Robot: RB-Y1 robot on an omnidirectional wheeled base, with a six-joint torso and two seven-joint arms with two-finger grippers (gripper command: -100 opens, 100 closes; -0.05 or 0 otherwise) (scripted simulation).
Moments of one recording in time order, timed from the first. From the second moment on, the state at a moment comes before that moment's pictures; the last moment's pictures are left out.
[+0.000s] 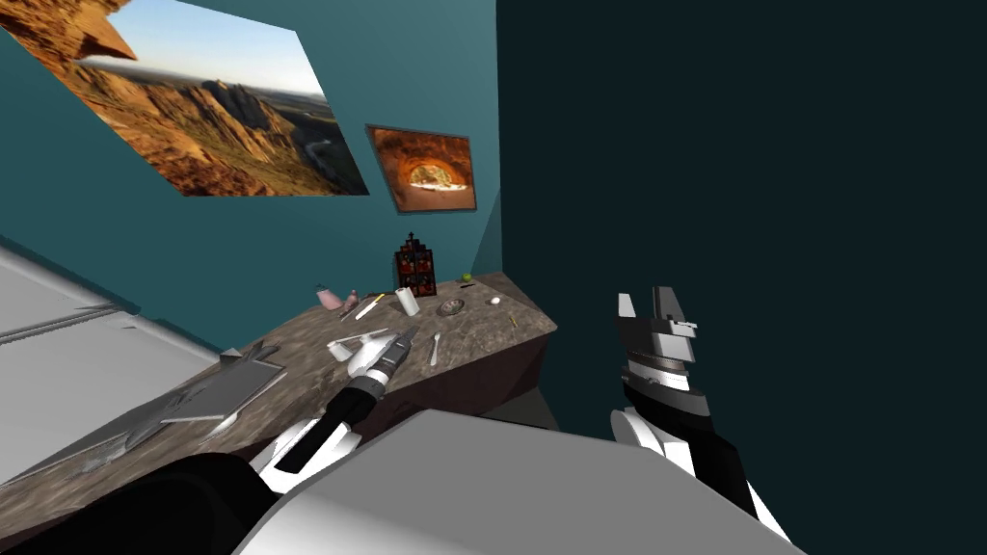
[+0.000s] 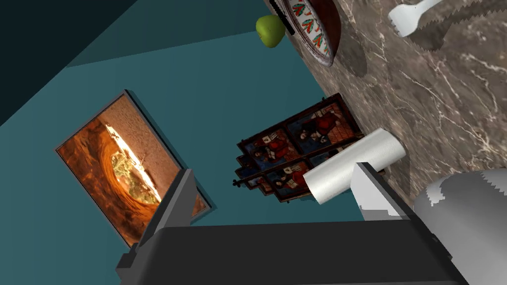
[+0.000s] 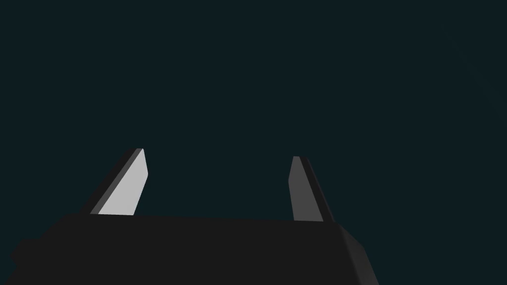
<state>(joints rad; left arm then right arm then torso) 0.81 0.54 0.18 -2.22 0.04 -0.01 0.01 0.51 -0.04 0.02 -2.32 -0.10 -0.56 0.08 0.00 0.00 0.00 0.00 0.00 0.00</state>
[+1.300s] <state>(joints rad) 0.82 0.91 0.09 -2.07 0.00 0.21 0.03 0.51 -0.04 0.02 -2.32 -0.10 -0.56 0.08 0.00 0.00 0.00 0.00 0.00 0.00</state>
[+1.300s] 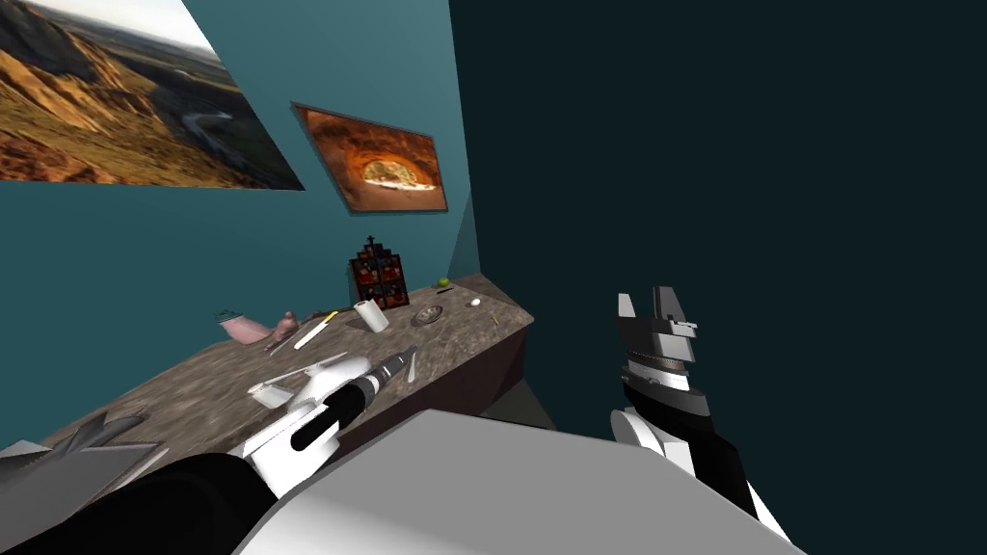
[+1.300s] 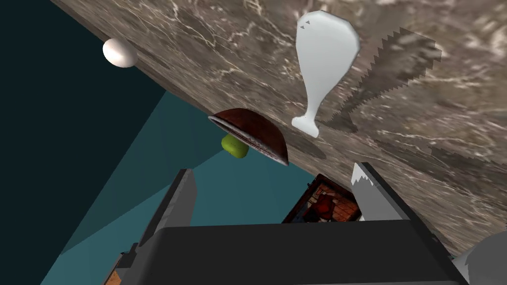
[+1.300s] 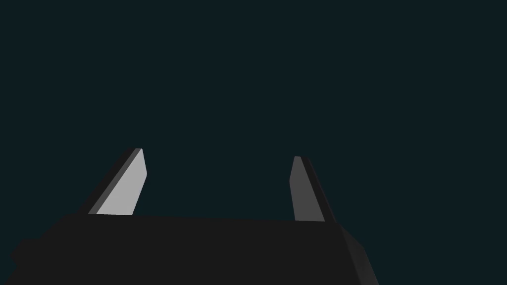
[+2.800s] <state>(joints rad) 0.78 1.13 -0.03 -1.90 -0.06 0.32 0.03 0.51 -0.04 0.02 -2.32 -0.10 -0.56 0.08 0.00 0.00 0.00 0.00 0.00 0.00</state>
